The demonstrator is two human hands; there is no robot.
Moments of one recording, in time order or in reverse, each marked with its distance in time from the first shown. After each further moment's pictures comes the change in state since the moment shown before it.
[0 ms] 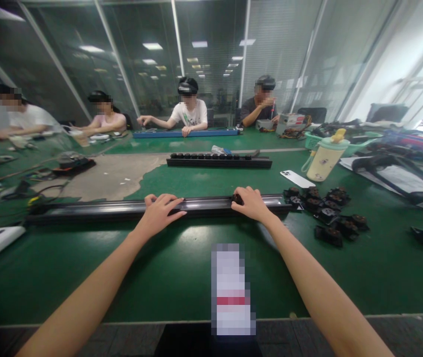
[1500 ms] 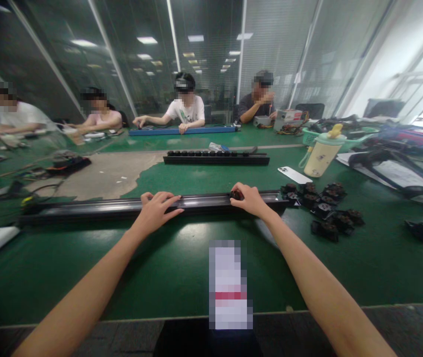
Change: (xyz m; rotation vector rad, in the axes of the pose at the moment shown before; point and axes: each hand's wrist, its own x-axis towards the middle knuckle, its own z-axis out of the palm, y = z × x) left_hand 0.001 -0.002 0.002 0.008 0.000 0.008; right_hand -0.003 0.002 -0.005 0.286 0.031 0.050
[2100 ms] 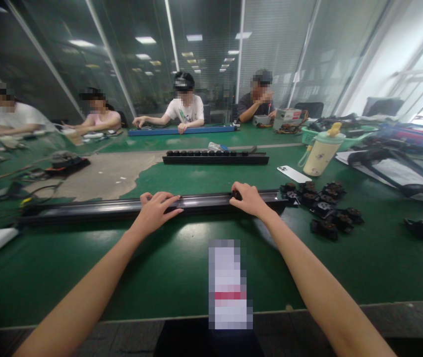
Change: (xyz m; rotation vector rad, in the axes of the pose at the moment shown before) left_hand 0.000 0.000 0.001 -0.013 0.008 -0.001; right_hand 0.001 -0.003 0.000 -0.162 -0.002 -0.044
